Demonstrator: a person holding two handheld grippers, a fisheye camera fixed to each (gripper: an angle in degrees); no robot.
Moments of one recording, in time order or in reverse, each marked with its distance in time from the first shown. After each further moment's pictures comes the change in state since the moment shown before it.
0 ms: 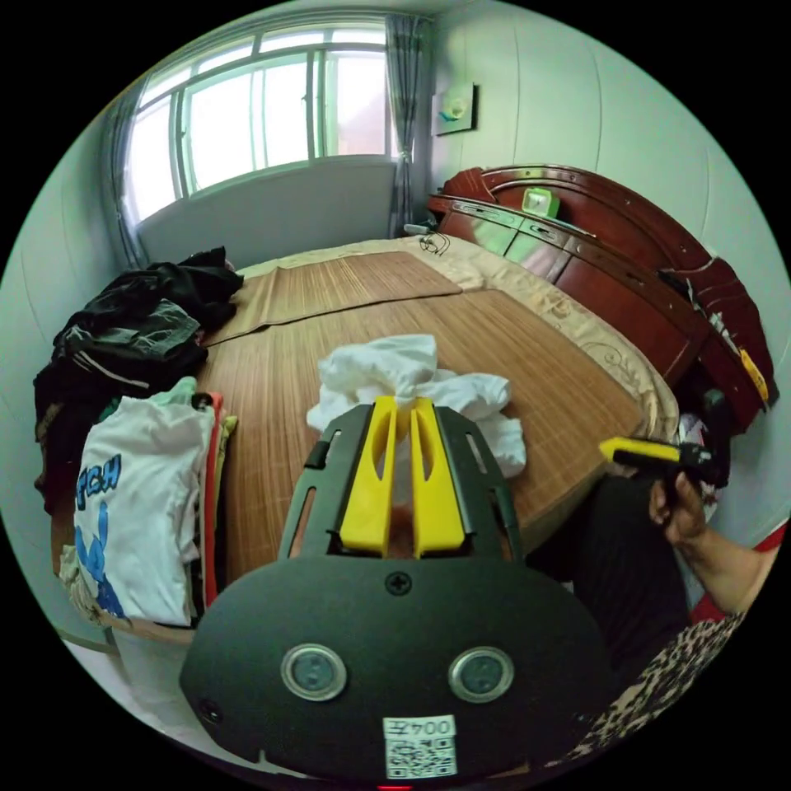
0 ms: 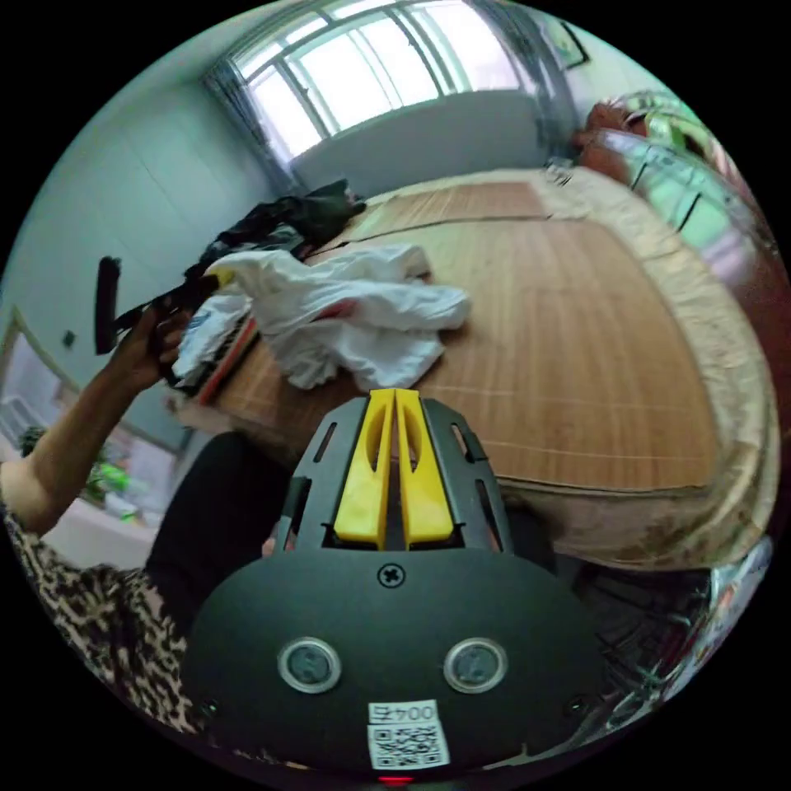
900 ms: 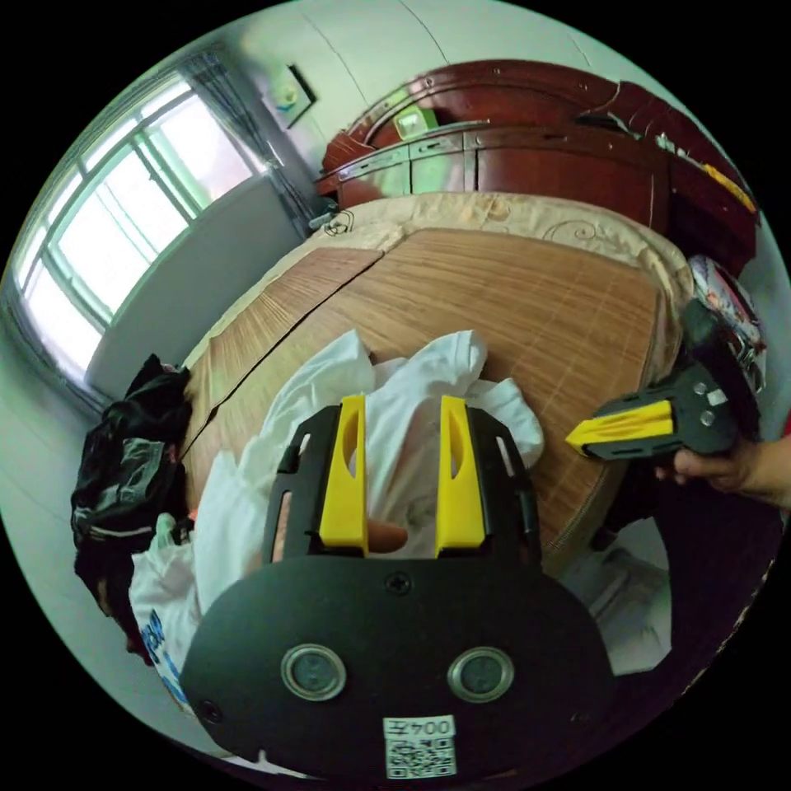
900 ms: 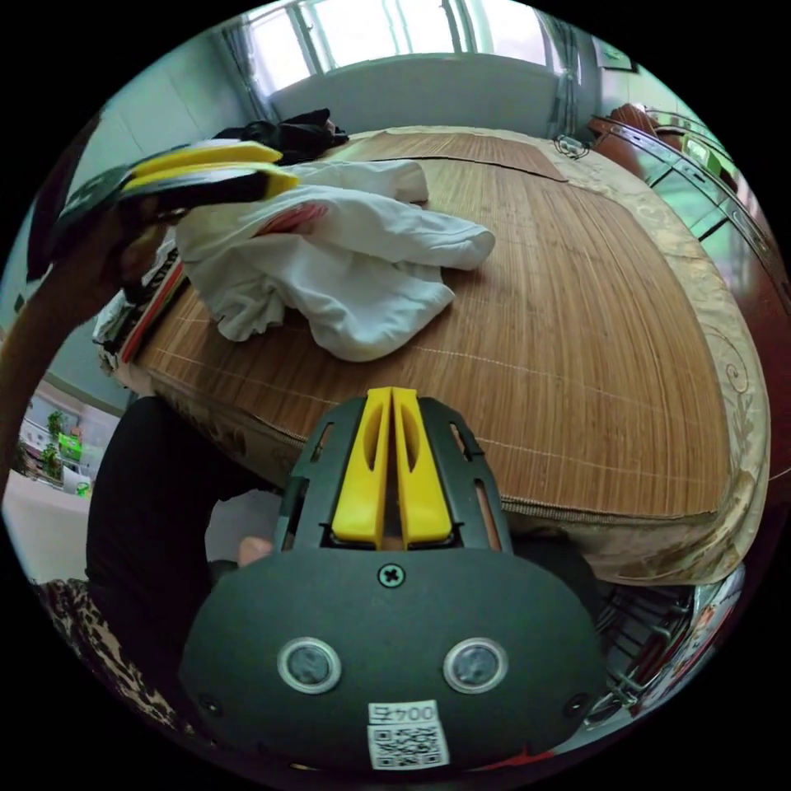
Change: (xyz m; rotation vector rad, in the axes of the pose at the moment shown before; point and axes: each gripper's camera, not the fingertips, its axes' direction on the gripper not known) left arm 0.192 -0.052 0.159 -0.098 -0.088 0.504; right arm -0.106 0.013 0.091 -0.204 0.137 -0.081
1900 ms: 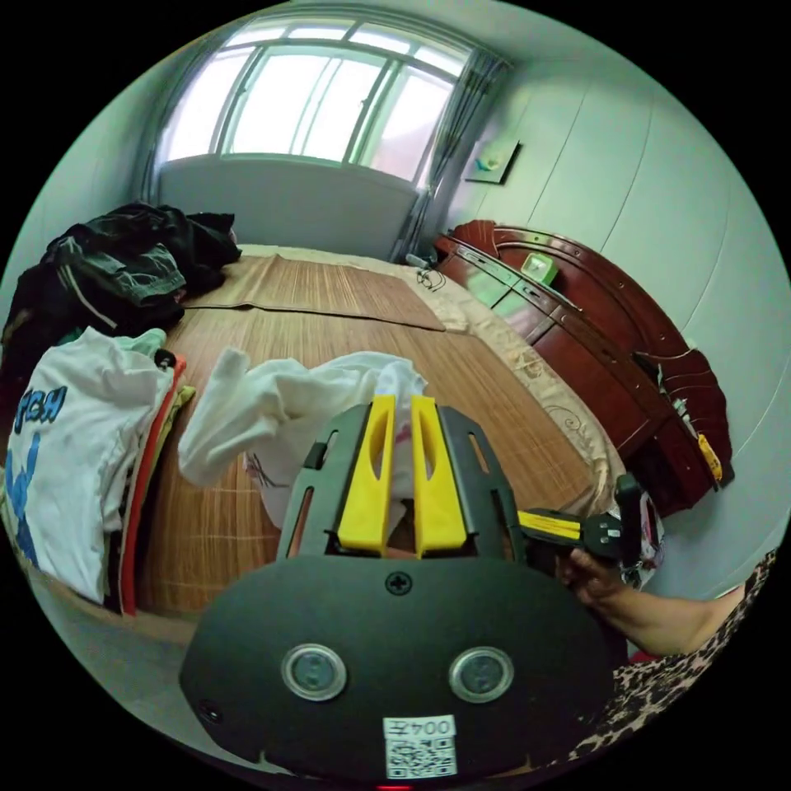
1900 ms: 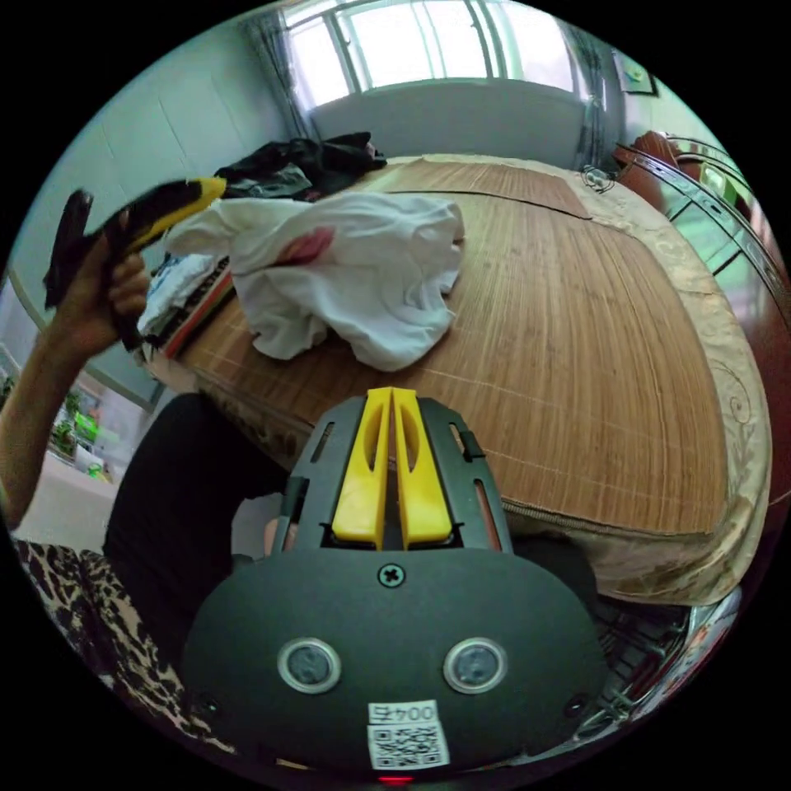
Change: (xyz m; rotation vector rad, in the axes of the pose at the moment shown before) left arm -0.073 0.153 -0.082 0.240 0.249 -0.727; right arm -0.009 0.018 -0.058 0.088 -0.076 -0.056
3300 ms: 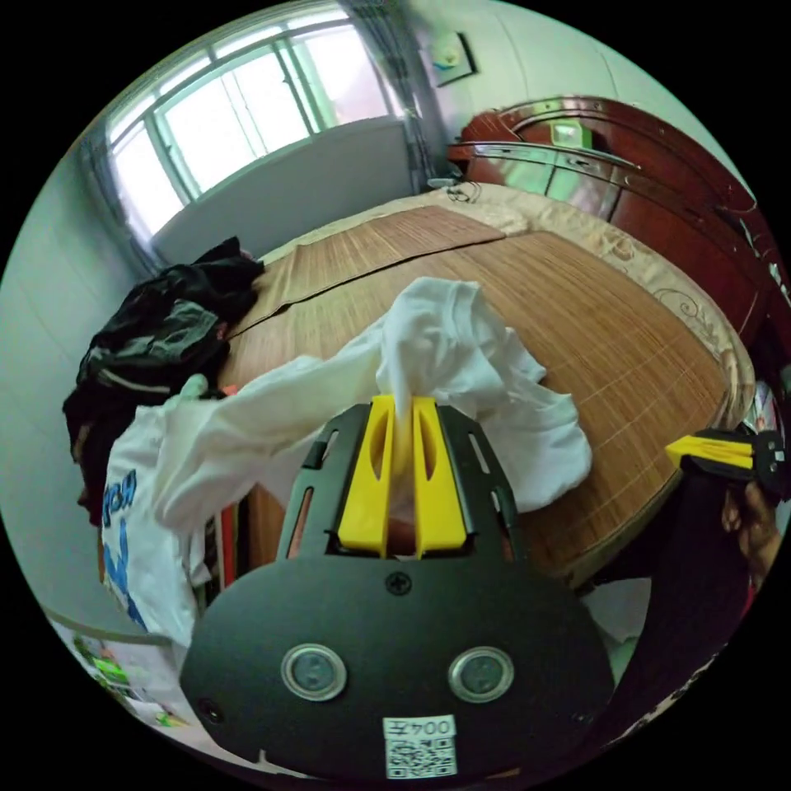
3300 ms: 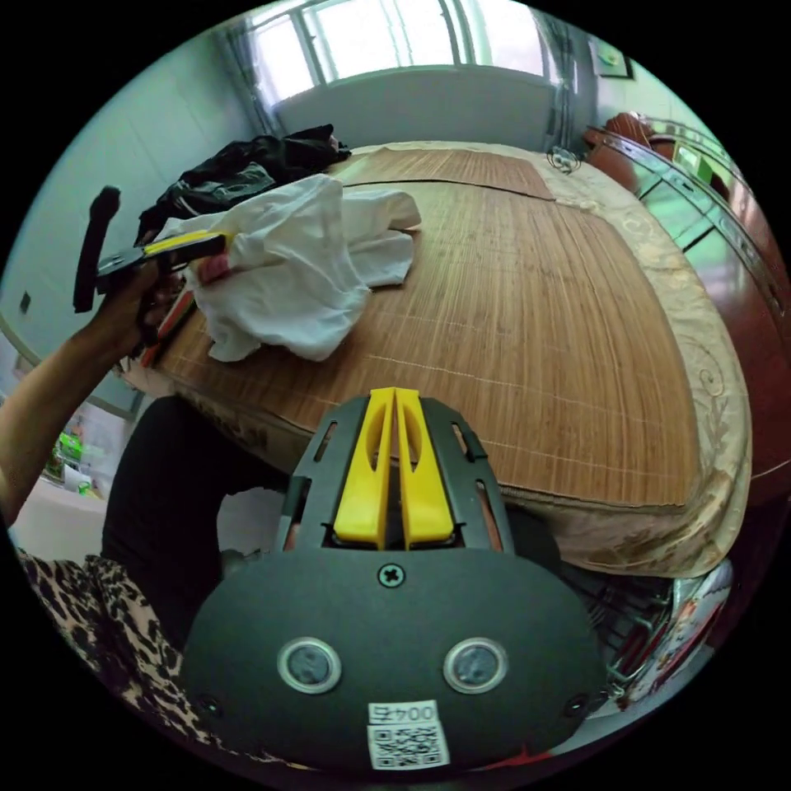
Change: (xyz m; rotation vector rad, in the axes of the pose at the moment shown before) left arm 0.019 0.027 0.066 -0.217 -0.411 0.301; right arm 0.090 -0.043 -0.034 -0.060 0.096 0.033
